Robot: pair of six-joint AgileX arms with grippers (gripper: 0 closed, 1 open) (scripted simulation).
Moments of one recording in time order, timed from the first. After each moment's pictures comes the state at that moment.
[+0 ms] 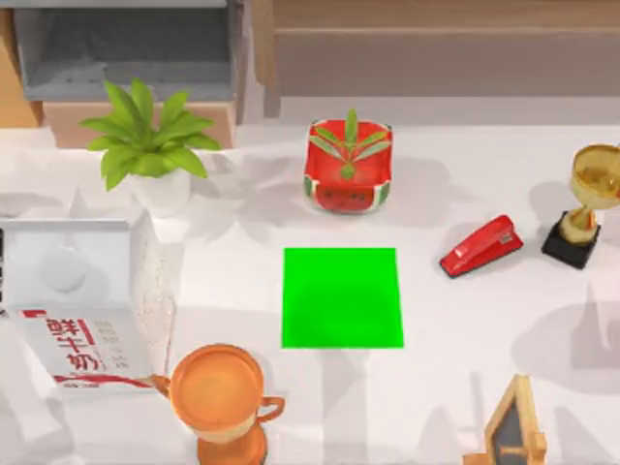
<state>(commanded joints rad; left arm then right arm) 0.34 1.14 0.82 -0.56 0.05 -0.29 0.00 0.00 0.00 0.00 0.00 0.00</state>
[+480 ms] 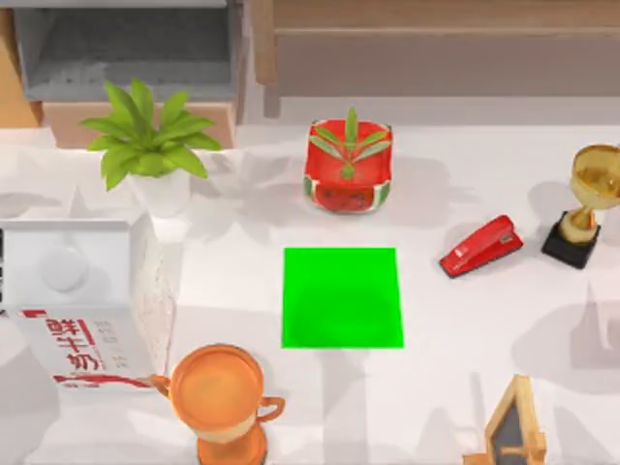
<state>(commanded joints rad) 0.50 1.56 1.03 -1.03 0.01 -0.40 0.00 0.00 0.00 0.00 0.00 0.00</state>
